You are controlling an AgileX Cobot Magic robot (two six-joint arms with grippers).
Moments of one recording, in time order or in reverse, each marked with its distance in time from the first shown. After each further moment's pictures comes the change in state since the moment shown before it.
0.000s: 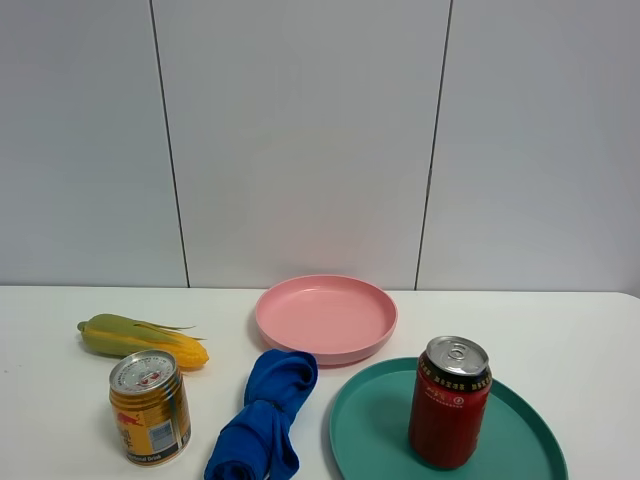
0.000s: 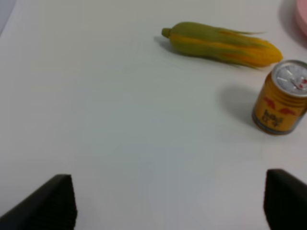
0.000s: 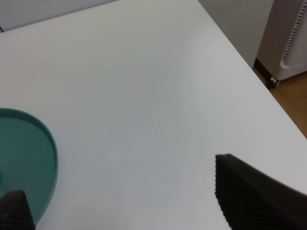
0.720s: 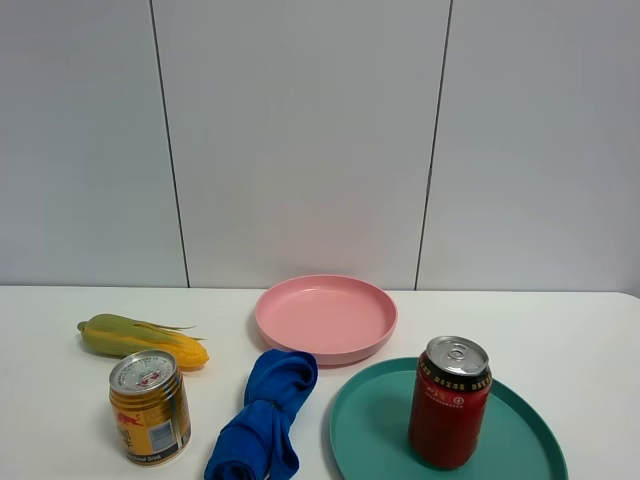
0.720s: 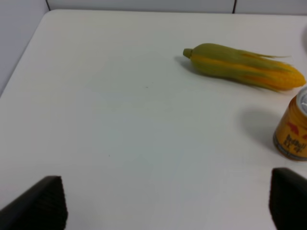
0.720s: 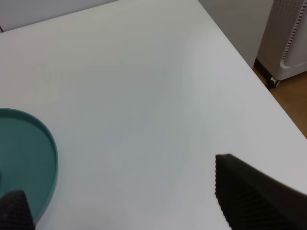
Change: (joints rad) left arm 0.000 -0.001 0.031 0.051 -0.069 -0.058; right arm 0.000 0.000 0.000 0.000 0.000 0.000
